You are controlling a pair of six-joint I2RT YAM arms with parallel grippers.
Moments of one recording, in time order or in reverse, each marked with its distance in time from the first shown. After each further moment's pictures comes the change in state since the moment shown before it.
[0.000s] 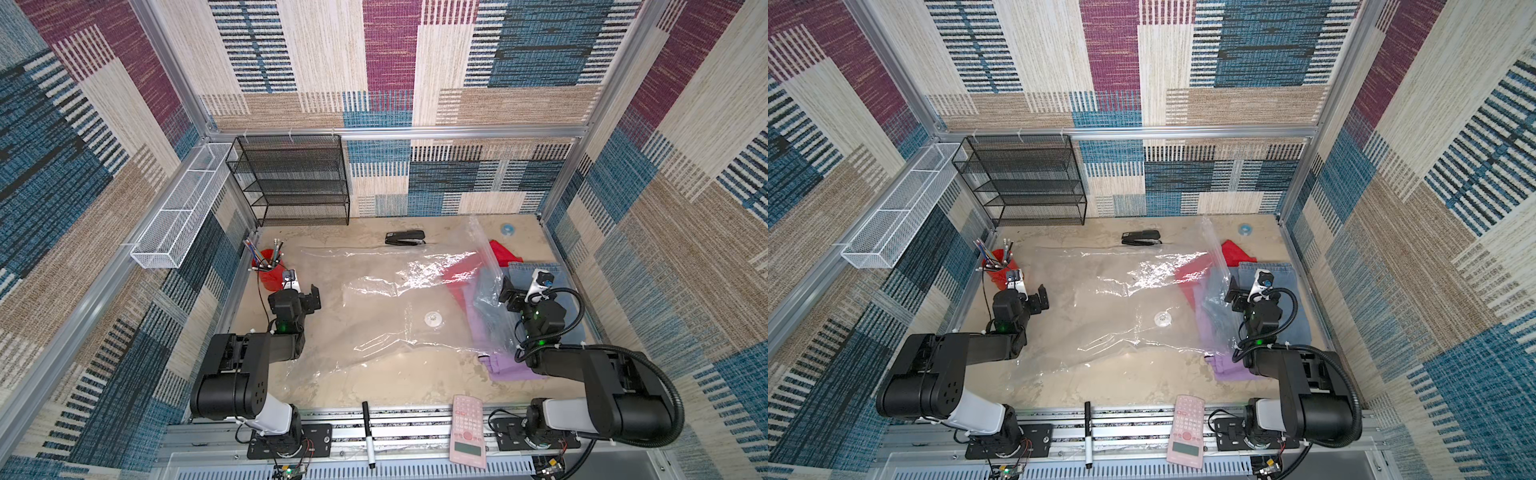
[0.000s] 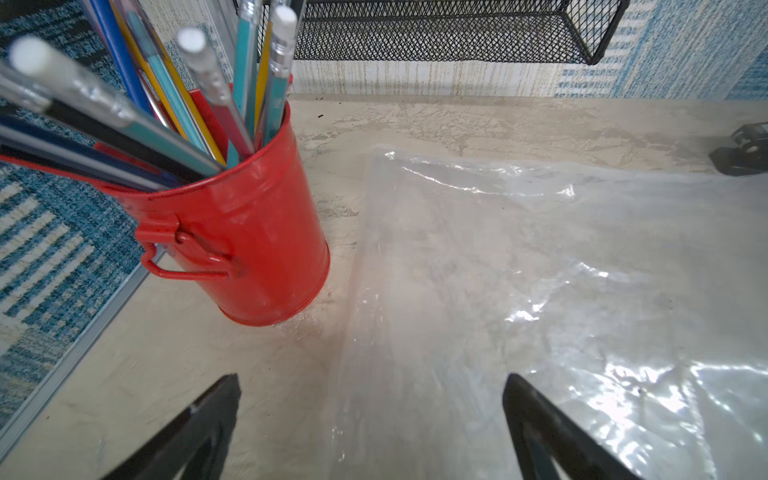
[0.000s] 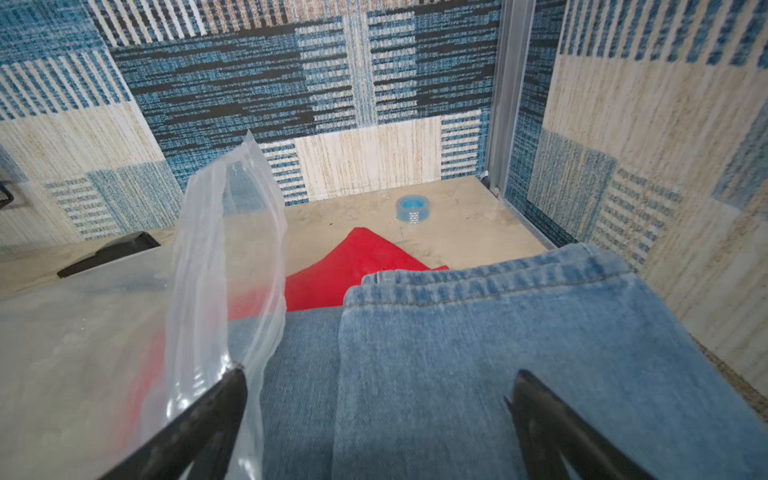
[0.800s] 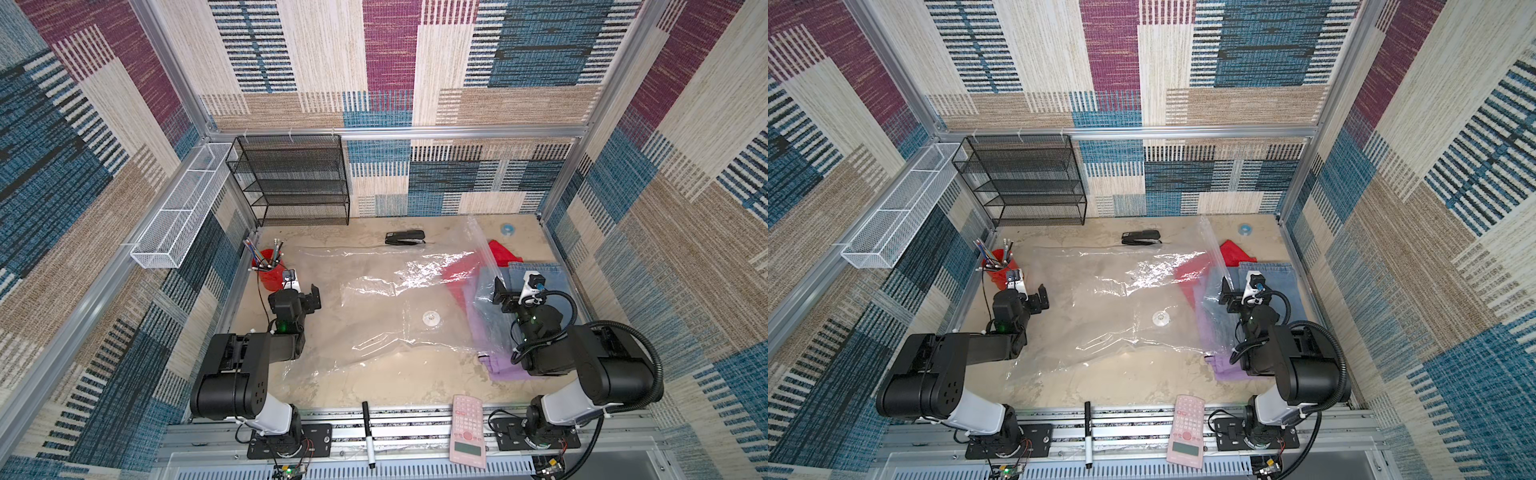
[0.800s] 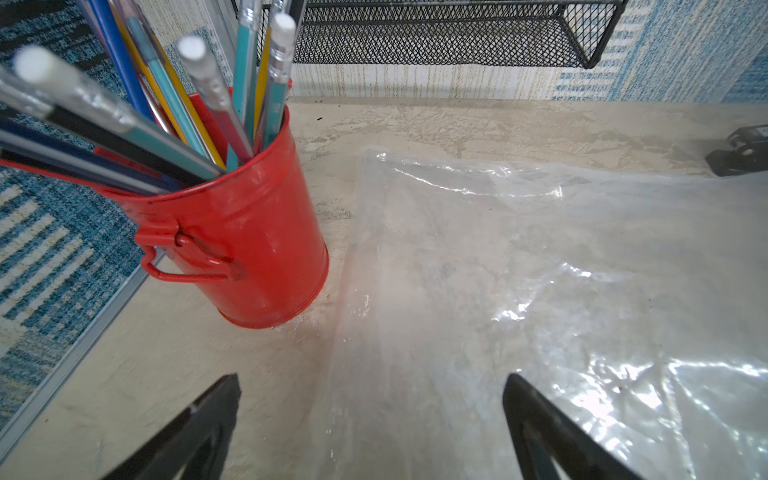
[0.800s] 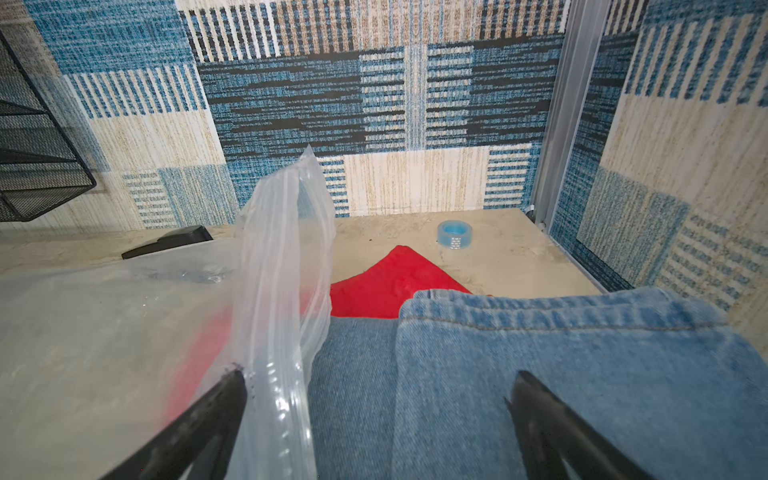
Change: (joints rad) left arm 0.000 0.000 -0.001 0.006 0.000 0.000; right arm 0.012 0.147 -0.013 0.248 -0.100 -0.055
